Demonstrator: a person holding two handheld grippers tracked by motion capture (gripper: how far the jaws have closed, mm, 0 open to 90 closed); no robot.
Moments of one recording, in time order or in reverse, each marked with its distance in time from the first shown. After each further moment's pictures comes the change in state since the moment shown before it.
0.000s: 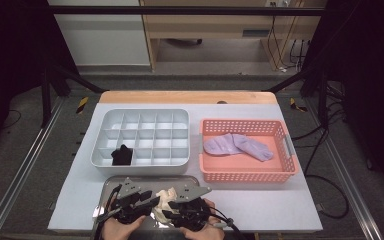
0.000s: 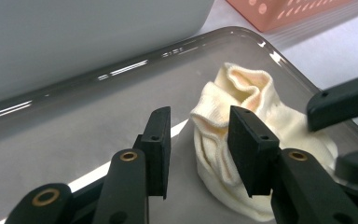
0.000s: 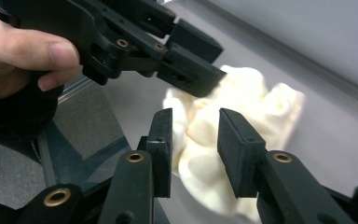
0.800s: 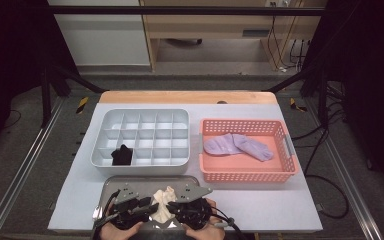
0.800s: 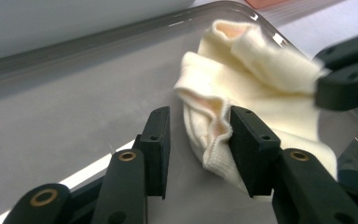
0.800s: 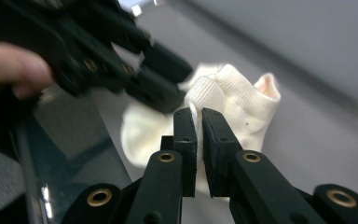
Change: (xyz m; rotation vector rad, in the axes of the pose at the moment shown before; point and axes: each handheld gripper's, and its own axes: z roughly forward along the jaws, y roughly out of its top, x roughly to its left) left arm 0.003 -0.015 -0.001 0.028 -0.035 -0.006; right arm -0.003 0.001 -0.001 -0.021 -0.034 -0.036
